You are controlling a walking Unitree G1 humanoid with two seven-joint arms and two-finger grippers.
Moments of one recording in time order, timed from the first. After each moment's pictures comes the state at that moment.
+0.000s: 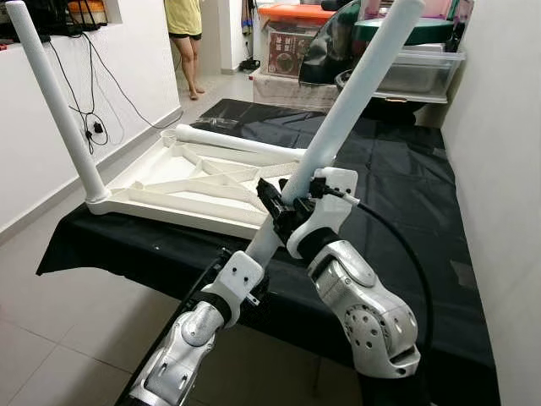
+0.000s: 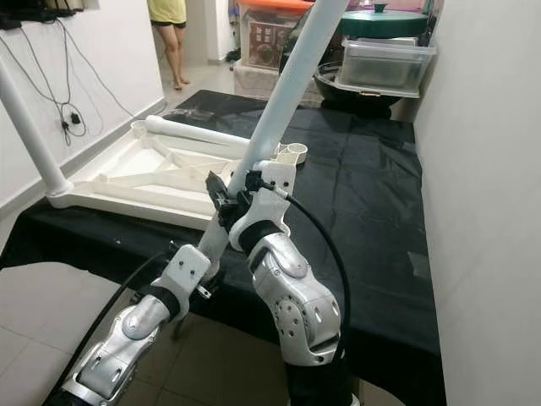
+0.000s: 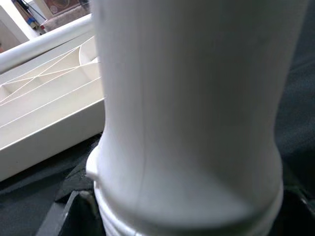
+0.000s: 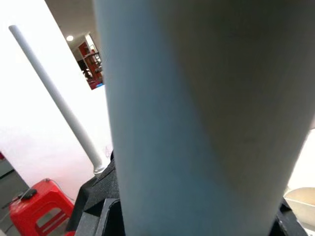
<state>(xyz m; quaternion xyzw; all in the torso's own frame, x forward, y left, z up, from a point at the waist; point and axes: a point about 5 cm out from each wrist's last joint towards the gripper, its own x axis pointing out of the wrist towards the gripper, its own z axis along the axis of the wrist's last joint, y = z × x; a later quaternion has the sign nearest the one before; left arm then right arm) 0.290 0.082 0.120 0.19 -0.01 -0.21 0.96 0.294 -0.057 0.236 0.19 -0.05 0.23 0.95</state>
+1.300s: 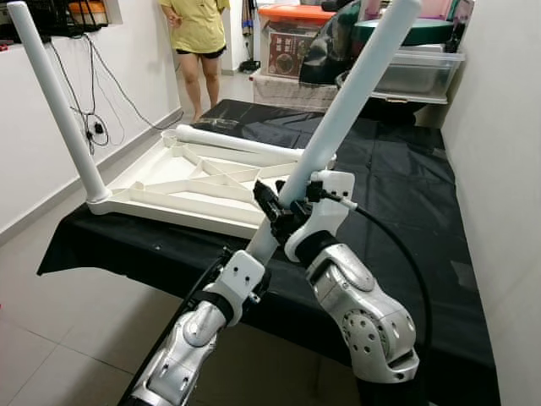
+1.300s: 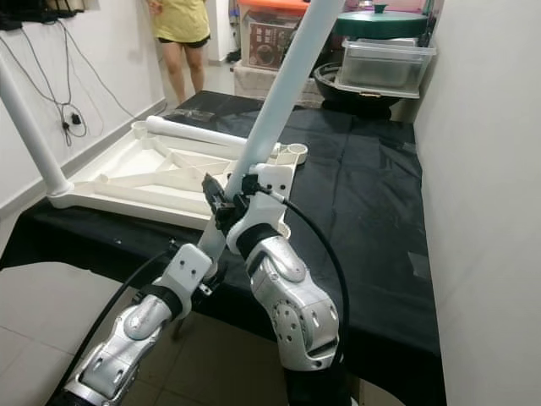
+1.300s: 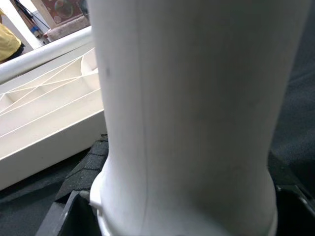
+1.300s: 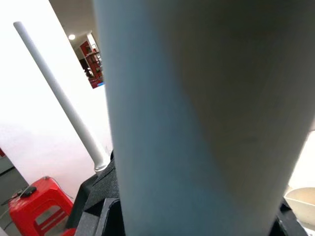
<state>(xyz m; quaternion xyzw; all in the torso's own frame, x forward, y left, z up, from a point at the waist) 0.290 0.080 0.122 0.19 -0.03 -0.21 0.96 0.291 -0.055 0.233 0.18 -0.05 0.23 0.95</state>
